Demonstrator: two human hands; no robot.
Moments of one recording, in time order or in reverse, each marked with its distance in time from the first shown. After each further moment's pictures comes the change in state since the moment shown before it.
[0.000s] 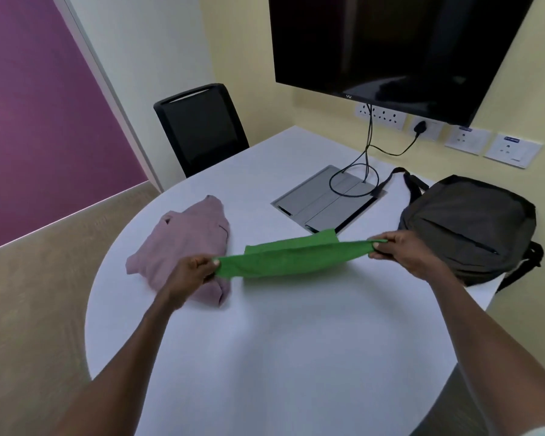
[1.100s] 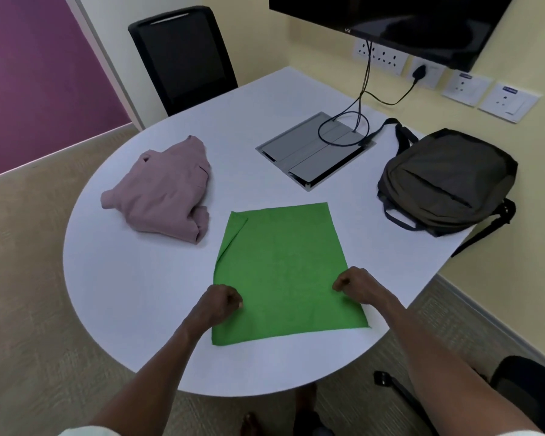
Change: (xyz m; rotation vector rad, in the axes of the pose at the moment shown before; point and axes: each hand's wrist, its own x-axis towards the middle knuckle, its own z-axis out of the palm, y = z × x) left_hand -0.101 -0.117 0.148 0.733 -0.201 -0.030; right_hand -0.090 0.147 0.031 -0.937 -0.303 0.139
